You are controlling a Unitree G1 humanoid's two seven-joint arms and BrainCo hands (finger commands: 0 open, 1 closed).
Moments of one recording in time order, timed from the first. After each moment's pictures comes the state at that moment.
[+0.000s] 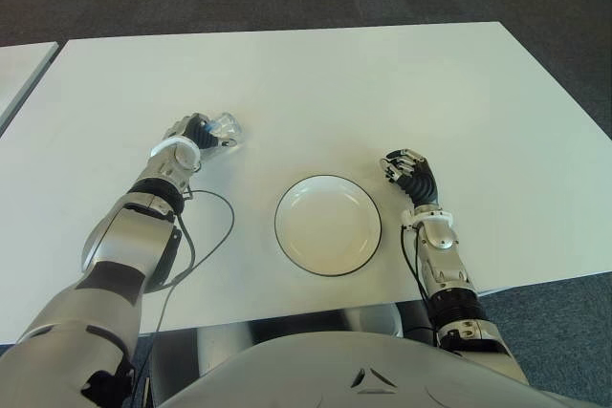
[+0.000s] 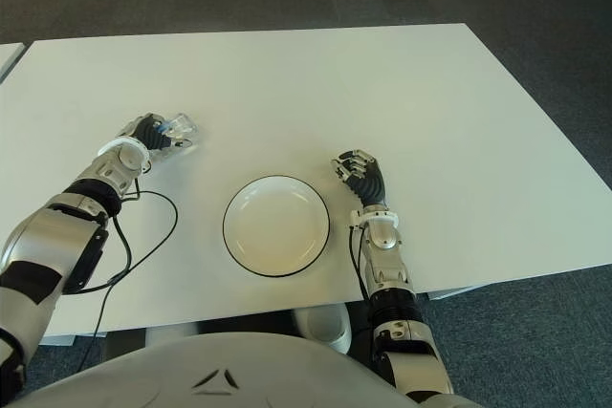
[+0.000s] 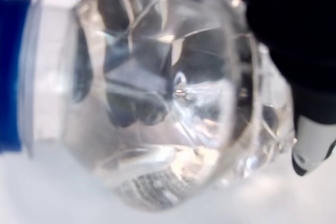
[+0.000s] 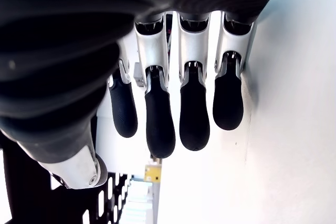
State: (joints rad) left arm -0.74 0.40 -0.29 1.32 0.49 -0.06 0.12; right arm -0.08 -0.10 -0.06 0.46 -0.03 -0.29 0.00
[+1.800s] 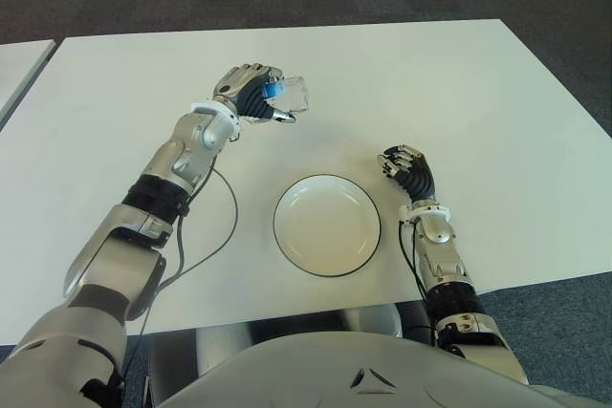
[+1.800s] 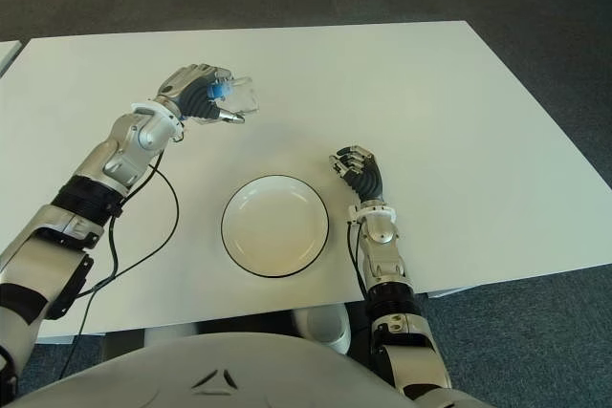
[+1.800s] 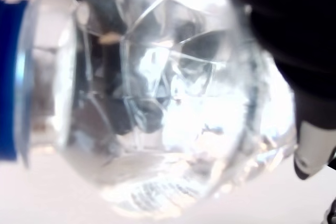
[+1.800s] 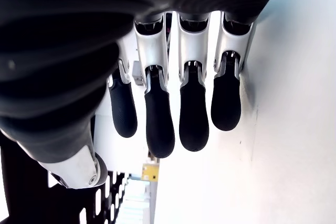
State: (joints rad) left arm -0.55 0.48 -0.36 0.36 0.61 -0.13 -0.04; right arm -0.12 -0.10 -0.06 0.49 -0.05 -0.28 -0.02
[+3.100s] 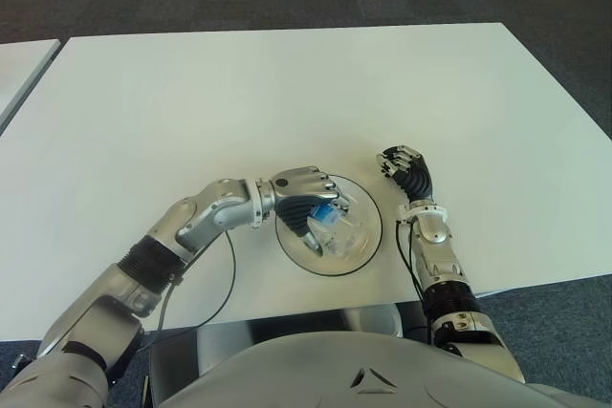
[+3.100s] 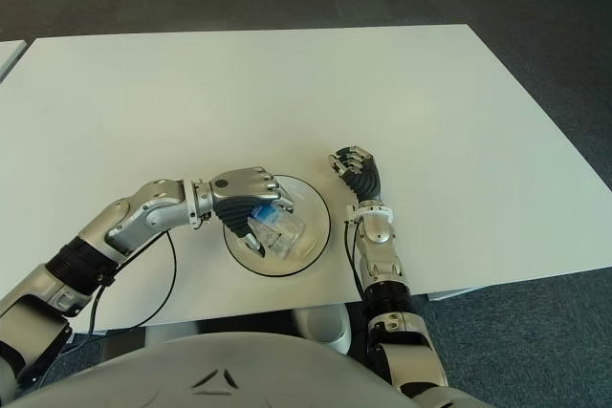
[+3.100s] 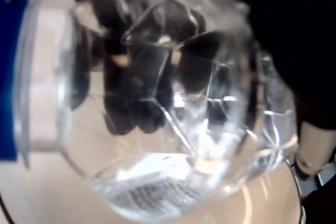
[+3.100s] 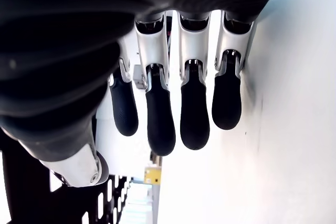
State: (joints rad) left arm -0.29 0.53 -0.53 0.07 0.61 -0.65 -0.37; right arm -0.13 -0.08 -0.06 0.50 -0.04 -0.29 -0.03
